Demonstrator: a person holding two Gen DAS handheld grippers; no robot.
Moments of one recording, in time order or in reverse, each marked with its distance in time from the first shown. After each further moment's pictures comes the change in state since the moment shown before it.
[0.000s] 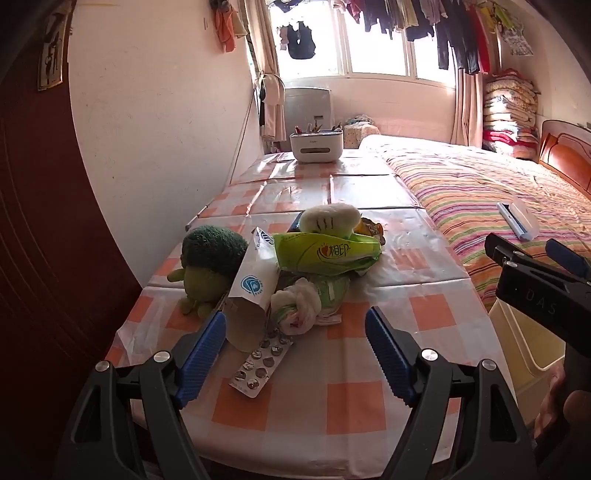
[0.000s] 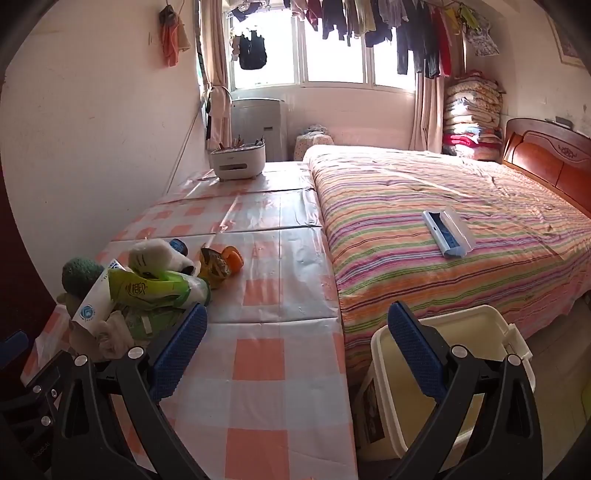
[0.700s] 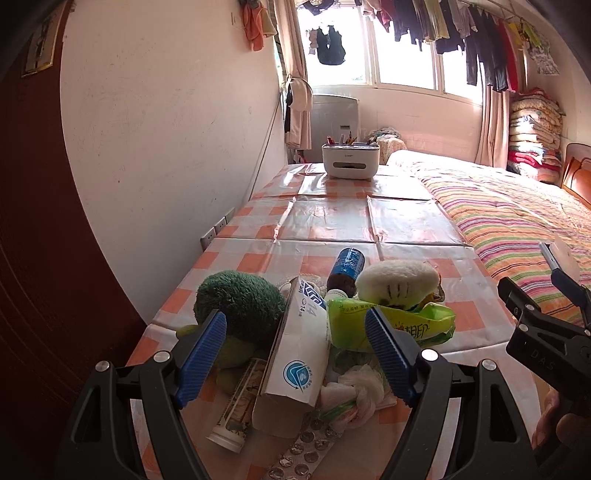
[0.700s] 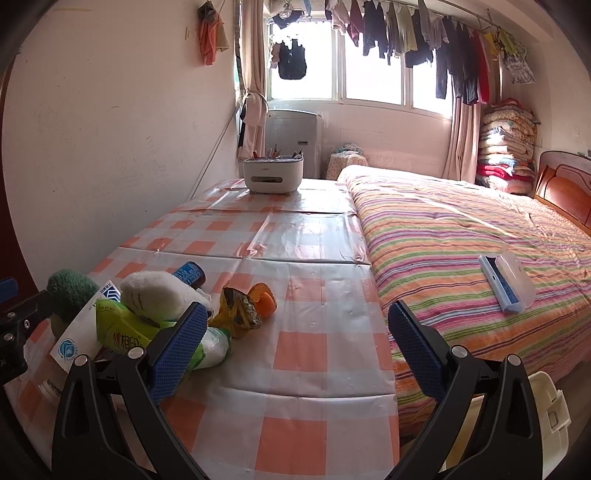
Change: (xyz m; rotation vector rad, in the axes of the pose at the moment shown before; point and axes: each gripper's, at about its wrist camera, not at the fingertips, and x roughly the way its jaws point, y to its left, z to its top) left arm 0.080 0.049 0.050 -0.081 -0.011 0.047; right arm 0.093 0.028 0.020 -0.078 -0.016 0.077
